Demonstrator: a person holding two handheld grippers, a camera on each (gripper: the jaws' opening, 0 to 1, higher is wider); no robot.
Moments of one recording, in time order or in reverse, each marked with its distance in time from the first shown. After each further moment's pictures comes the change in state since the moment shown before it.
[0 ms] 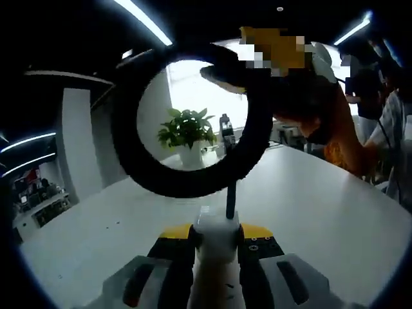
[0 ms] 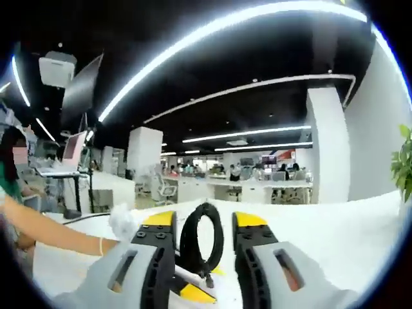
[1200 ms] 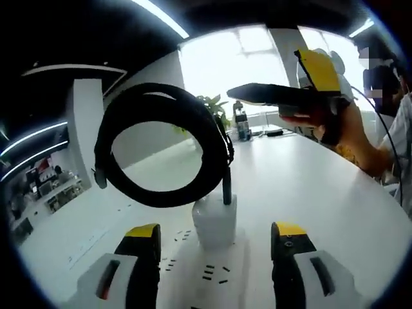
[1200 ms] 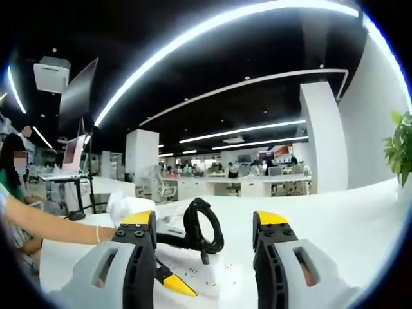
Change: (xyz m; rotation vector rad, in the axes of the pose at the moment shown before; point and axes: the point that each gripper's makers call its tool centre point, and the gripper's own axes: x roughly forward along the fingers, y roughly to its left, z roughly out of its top) left arm -0.009 0.004 -0.012 -0.021 0.105 0.122; right arm -0.030 -0.007 -0.015 0.085 -0.007 0.040
